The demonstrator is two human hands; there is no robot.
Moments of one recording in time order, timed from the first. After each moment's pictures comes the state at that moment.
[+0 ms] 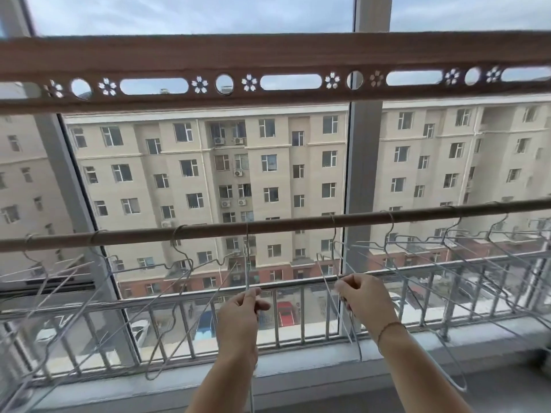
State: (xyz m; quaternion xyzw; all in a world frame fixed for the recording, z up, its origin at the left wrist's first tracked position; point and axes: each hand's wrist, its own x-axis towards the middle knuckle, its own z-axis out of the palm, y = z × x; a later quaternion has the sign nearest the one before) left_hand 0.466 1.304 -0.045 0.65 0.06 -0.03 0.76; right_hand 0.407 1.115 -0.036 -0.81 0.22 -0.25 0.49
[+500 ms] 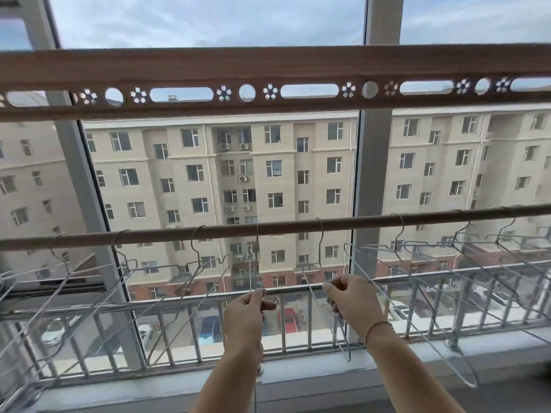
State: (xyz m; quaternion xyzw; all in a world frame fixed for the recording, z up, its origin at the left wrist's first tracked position) left_hand 0.479 1.323 -0.047 0.64 0.06 -0.03 0.77; right_hand 0.424 1.152 -0.031 -0.82 0.16 -0.23 0.49
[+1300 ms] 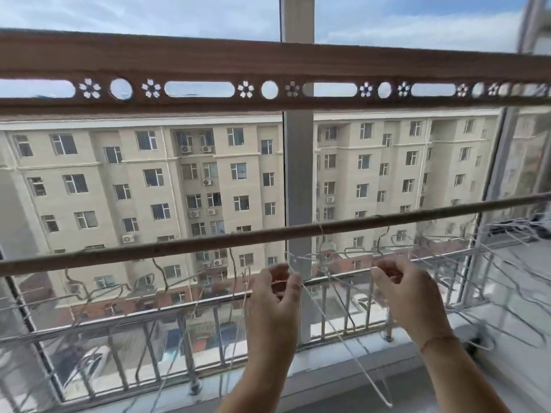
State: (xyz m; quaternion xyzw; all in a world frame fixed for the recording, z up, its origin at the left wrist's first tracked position) left_hand 0.365 1.118 -0.008 0.70 -0.23 0.08 0.67; right_hand 0.288 0.941 -0.001 -0.81 0.24 -0.43 0.33
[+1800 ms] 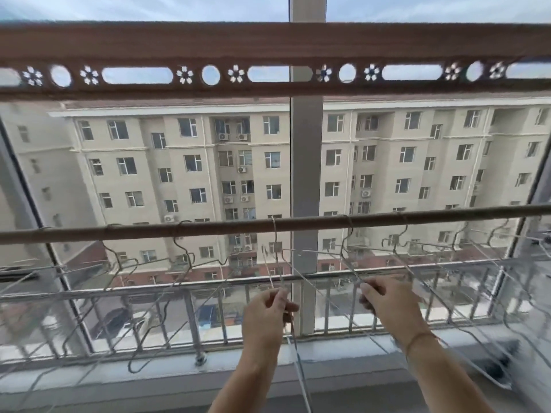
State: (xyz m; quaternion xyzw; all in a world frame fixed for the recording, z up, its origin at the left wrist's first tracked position) left_hand 0.350 1.038 -0.053 0.71 -0.06 -0.03 0.71; right_hand 0.293 0.845 -0.043 -0.81 0.21 -0.26 0.48
